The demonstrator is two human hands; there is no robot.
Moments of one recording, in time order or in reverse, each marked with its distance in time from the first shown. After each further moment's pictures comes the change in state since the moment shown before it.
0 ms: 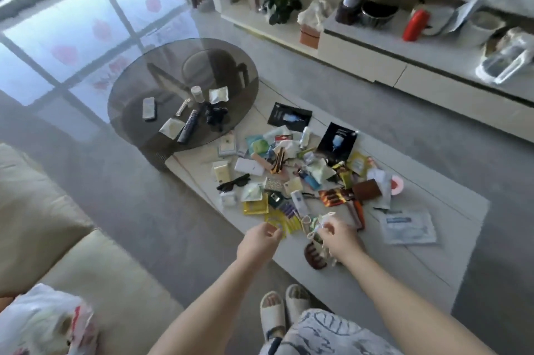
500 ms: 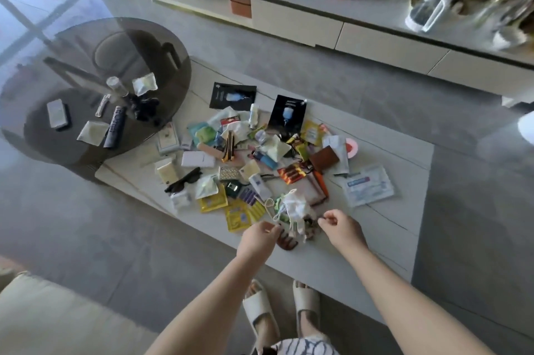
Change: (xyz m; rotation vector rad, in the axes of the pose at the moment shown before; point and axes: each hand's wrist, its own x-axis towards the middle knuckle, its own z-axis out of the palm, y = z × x) left_hand 0.039 0.028 0.089 -0.040 -0.236 0.057; right_hand 0.016 0.094 0.003 0.255 0.133 0.263
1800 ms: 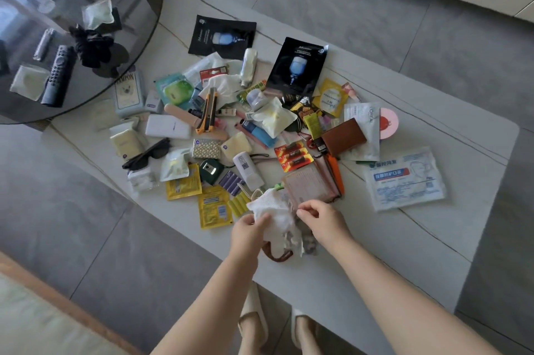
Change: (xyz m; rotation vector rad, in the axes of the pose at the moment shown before) left_hand 0.157 -0.025 0.089 -0.673 0.162 -0.370; right_hand 0.177 0.052 0.089 0.076 -0.239 -0.118
